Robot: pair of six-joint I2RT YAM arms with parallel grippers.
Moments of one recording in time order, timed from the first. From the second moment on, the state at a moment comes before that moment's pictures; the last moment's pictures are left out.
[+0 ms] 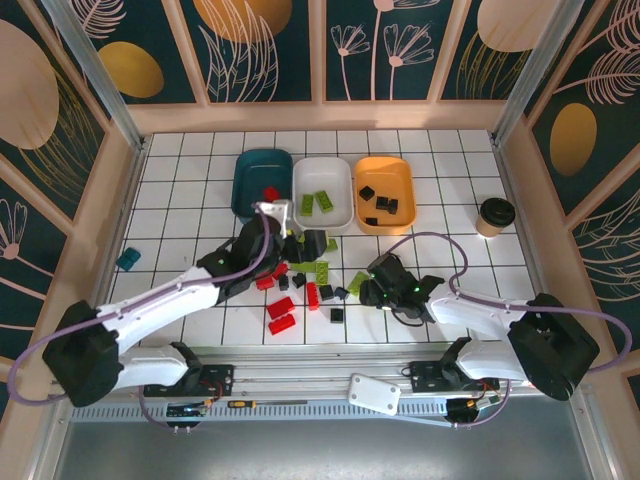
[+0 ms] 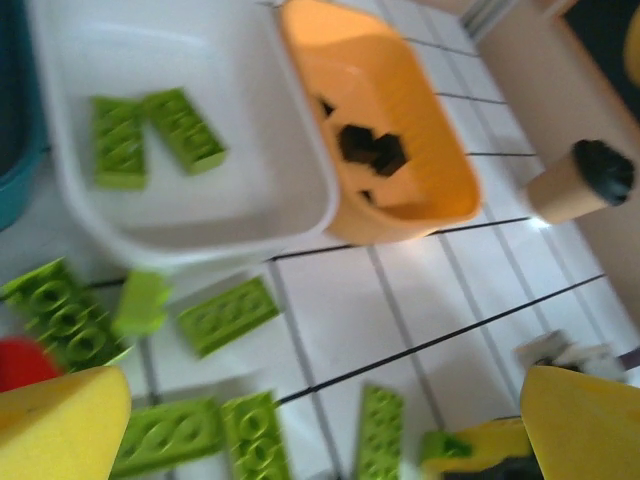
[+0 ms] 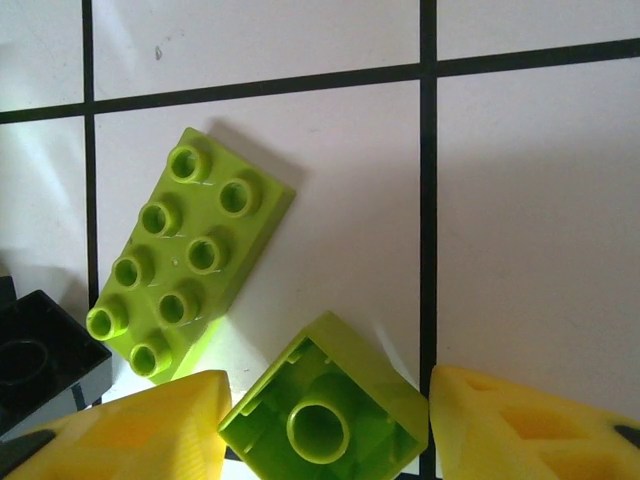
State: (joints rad) left arm -0.79 1.21 0.74 -0.04 -0.08 -0.66; right arm 0.81 1.23 0.46 -0.30 0.12 0.78
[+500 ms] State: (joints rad) left arm -0.79 0.84 0.48 -0.20 -0.31 -0.73; right arm 0.81 1.26 0.58 -0.32 0.14 0.70
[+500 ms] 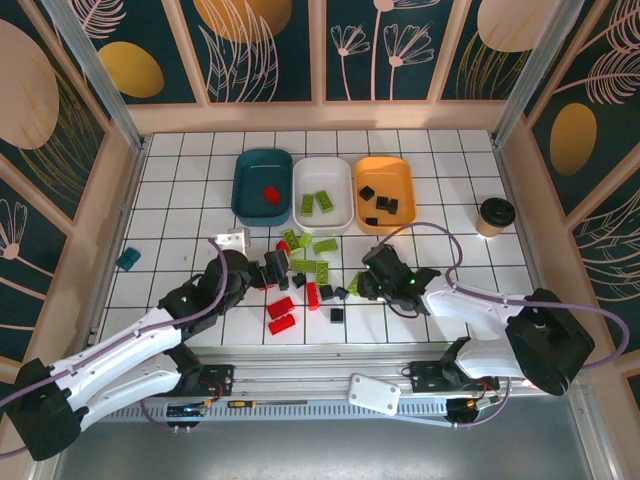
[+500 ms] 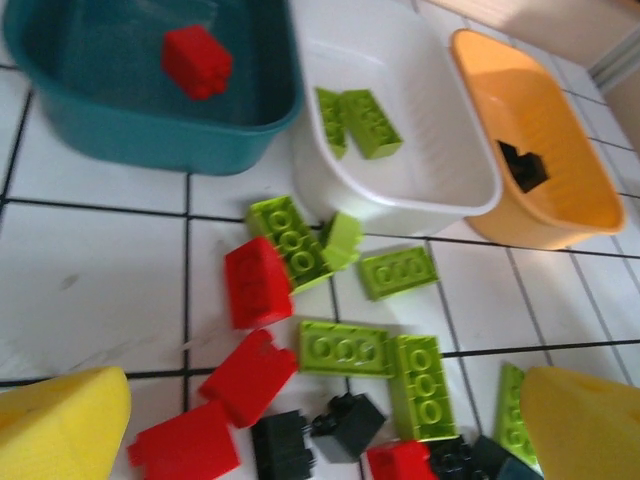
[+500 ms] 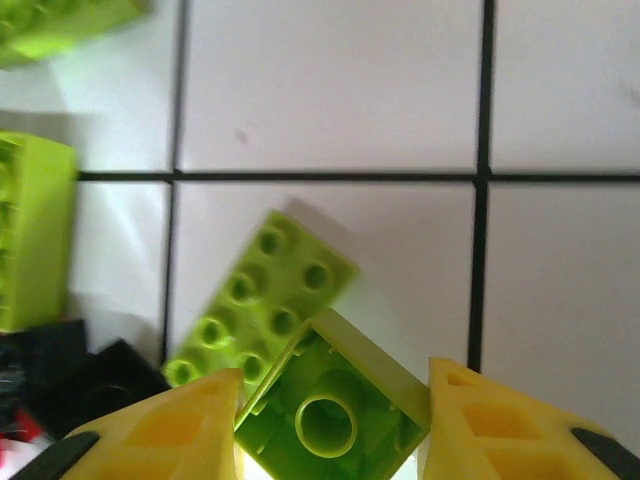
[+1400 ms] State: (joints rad) left arm -0.79 0.89 0.39 -0.33 -0.26 -0.82; right arm 0.63 2.05 1.52 -0.27 0.05 0.44
